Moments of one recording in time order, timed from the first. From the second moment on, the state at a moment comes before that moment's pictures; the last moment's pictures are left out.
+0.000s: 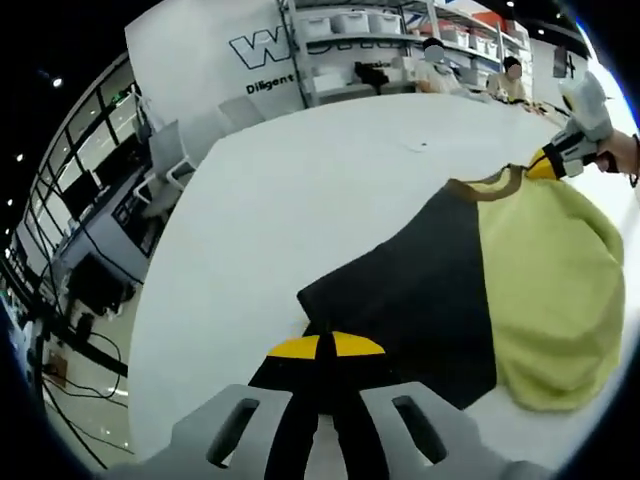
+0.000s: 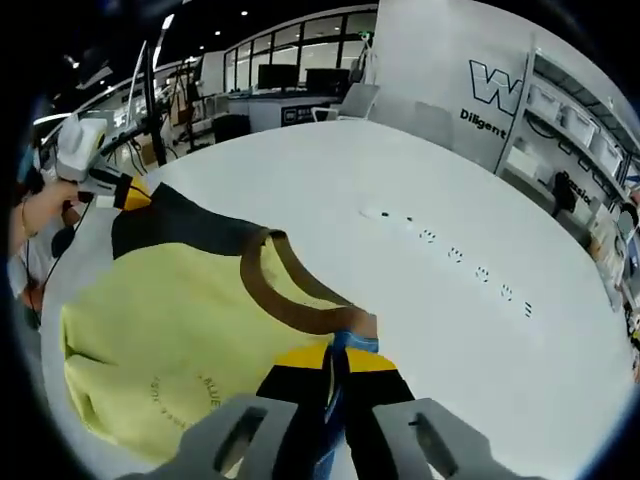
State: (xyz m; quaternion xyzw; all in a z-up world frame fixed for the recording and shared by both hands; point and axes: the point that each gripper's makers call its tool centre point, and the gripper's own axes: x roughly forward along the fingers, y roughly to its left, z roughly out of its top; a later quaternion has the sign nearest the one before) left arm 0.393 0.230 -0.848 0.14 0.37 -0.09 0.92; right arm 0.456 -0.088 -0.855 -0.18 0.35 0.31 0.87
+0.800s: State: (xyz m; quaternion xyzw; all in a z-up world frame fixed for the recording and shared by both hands) left arm 0.378 0.216 -0.805 0.08 0.33 -0.08 0.94; right arm 0.450 -0.091 -0.808 -0.06 0.30 0.29 0.91
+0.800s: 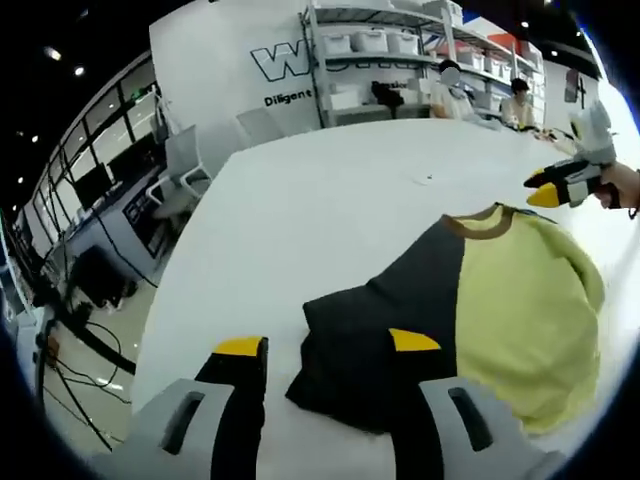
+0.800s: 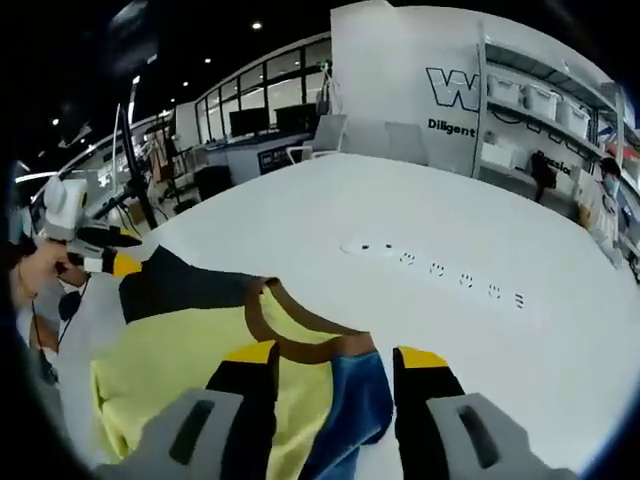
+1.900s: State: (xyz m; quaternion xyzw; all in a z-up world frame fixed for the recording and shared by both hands) left arm 0.262 0.123 -0.826 0.05 0.38 -0.20 0.90; right arm 0.357 -0.124 -0.844 -0.02 0.34 0.28 0.90
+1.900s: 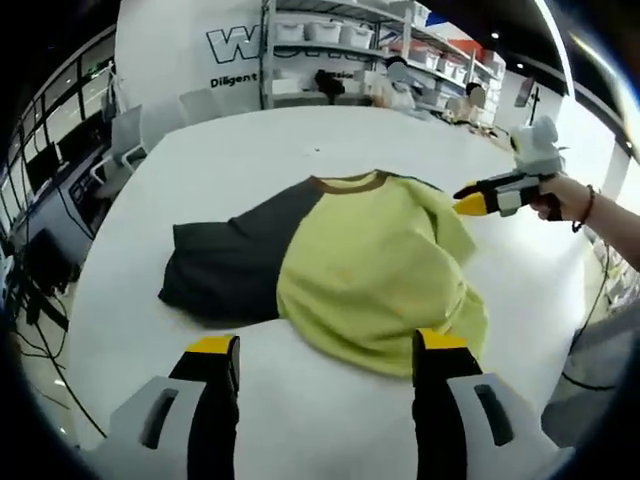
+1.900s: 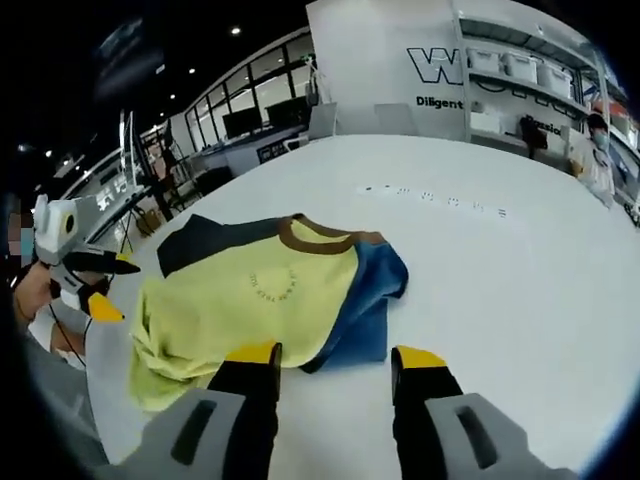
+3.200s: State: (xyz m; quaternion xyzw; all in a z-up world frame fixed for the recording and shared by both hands) left arm 0.218 0.056 -0.849 -0.04 0.44 -0.22 0.87; right arm 0.349 -0.128 -0.859 -0.02 0.35 0.27 0.90
